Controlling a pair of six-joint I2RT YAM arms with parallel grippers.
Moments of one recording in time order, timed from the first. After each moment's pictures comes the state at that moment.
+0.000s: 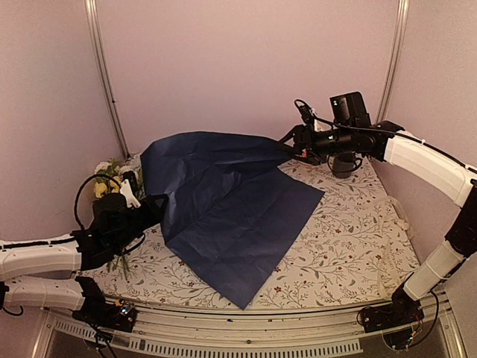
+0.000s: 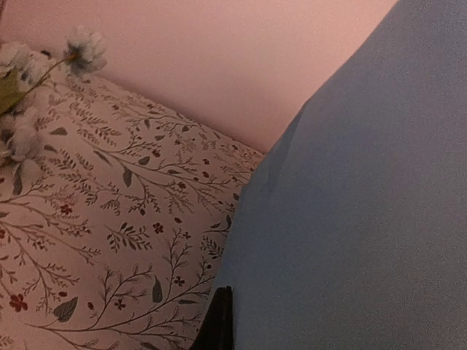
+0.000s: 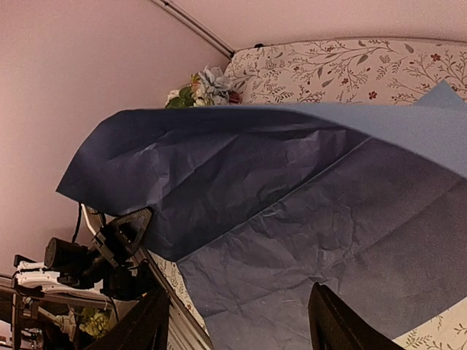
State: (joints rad) left arm -0.76 0.93 0.36 0.40 -0.36 -0.75; right arm 0.56 1.56 1.47 -0.43 -0.50 0.58
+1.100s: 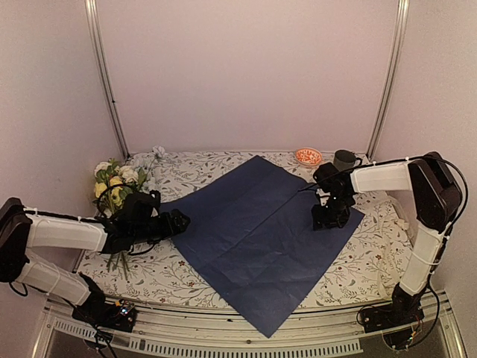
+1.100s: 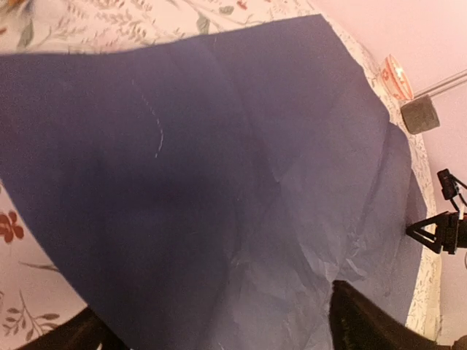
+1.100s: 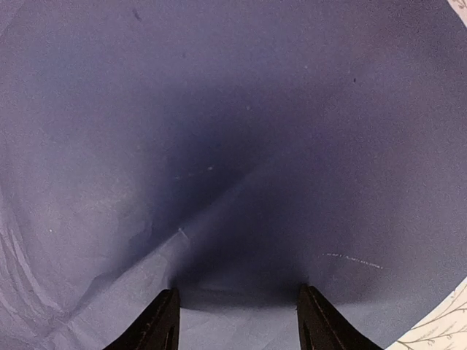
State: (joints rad) left arm -0.62 1.30 0.44 0.20 -0.09 -0.84; right arm 0.48 1.86 1.15 -0.65 0.06 0.36
